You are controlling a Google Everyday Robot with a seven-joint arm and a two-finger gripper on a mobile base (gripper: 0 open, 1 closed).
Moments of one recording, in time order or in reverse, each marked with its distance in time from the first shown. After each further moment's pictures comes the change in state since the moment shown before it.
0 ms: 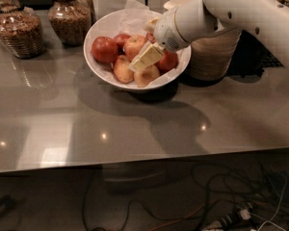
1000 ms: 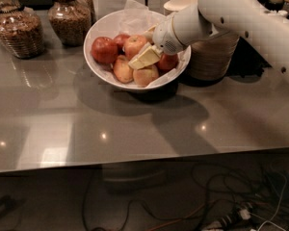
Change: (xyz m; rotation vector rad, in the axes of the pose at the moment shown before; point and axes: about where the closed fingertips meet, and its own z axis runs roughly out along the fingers) arm 0.020 -0.010 0.021 -0.010 0.016 0.039
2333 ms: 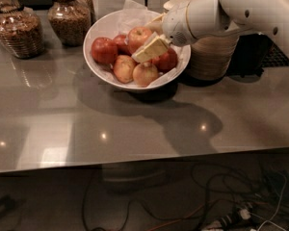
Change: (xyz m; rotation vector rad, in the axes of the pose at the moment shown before) arm -0.038 -0.002 -0.042 0.066 -0.133 -0.031
